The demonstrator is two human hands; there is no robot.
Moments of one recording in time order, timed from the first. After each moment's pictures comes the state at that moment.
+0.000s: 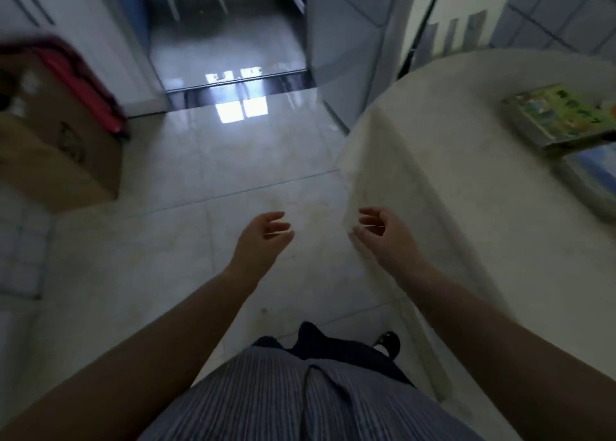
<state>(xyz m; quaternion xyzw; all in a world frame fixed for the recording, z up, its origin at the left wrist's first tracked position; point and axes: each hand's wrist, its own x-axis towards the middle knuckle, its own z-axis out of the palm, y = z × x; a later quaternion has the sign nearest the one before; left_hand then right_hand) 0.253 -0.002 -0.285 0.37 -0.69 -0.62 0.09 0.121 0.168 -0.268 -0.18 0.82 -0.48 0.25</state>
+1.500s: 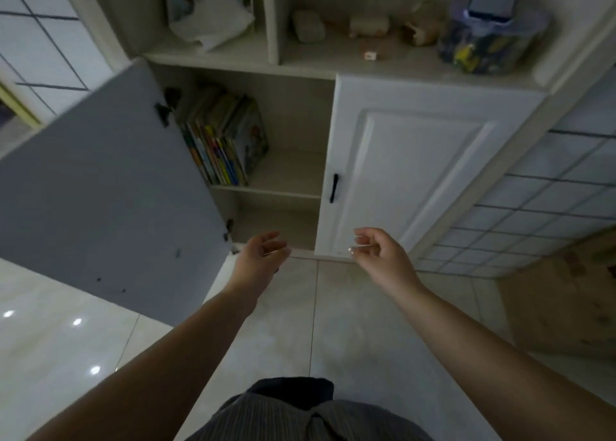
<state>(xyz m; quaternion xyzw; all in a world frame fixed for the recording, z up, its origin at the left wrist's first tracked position) 0.833 -0.244 -0.283 0.74 -0.01 -0.29 0.60 0.723 -0.422 -0.256 -0.79 0.33 -0.06 0.52</state>
